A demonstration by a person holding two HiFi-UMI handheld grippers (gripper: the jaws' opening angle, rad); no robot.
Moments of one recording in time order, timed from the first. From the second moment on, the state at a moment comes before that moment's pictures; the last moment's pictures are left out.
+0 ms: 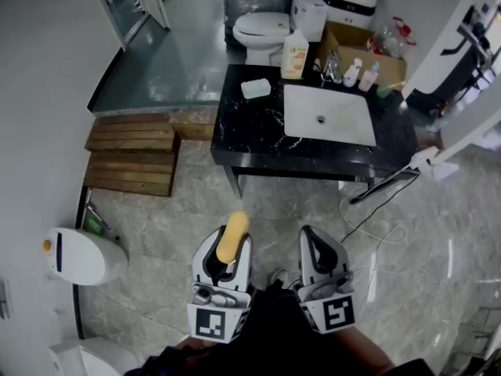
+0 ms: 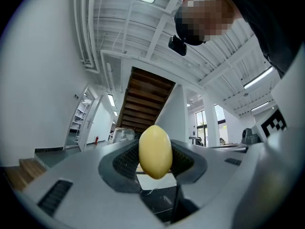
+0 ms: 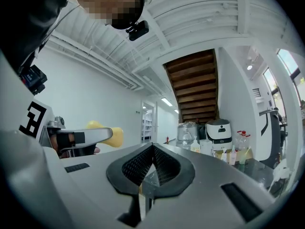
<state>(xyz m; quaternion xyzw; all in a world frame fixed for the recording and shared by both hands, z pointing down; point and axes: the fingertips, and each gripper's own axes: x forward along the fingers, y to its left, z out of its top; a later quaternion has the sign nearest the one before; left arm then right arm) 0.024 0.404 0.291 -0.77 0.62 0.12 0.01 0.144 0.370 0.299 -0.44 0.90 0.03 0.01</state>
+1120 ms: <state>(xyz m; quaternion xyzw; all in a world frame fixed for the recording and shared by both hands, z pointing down) 0.067 0.392 0.287 -0.73 0.67 0.12 0.02 0.221 0.347 0.310 -0.44 0.90 0.01 0.01</state>
